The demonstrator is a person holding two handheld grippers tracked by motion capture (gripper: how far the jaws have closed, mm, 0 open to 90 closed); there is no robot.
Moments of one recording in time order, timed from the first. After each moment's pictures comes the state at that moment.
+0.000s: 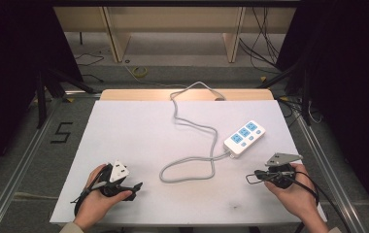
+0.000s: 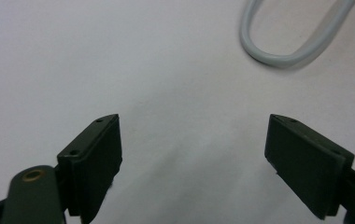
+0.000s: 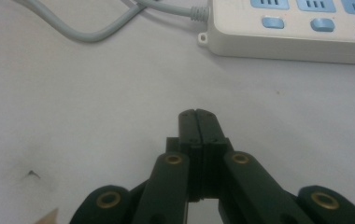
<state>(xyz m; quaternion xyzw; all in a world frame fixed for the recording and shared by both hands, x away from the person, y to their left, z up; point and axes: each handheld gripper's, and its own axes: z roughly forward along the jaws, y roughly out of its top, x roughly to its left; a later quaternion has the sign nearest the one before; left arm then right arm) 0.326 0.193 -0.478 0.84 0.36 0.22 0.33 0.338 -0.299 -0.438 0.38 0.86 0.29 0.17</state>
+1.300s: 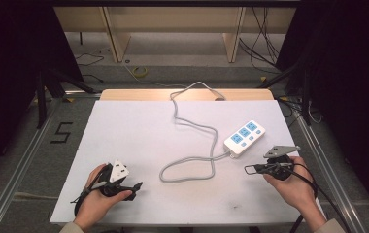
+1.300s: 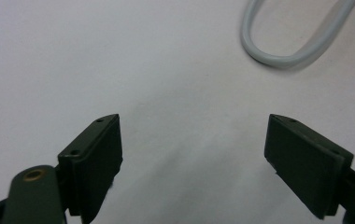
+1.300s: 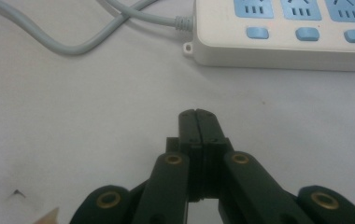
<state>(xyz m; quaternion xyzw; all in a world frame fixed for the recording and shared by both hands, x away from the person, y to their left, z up) 0.326 0.193 -0.477 0.84 0.36 0.22 0.33 0.356 -0.297 -0.430 0.39 0.86 0.28 0.16</state>
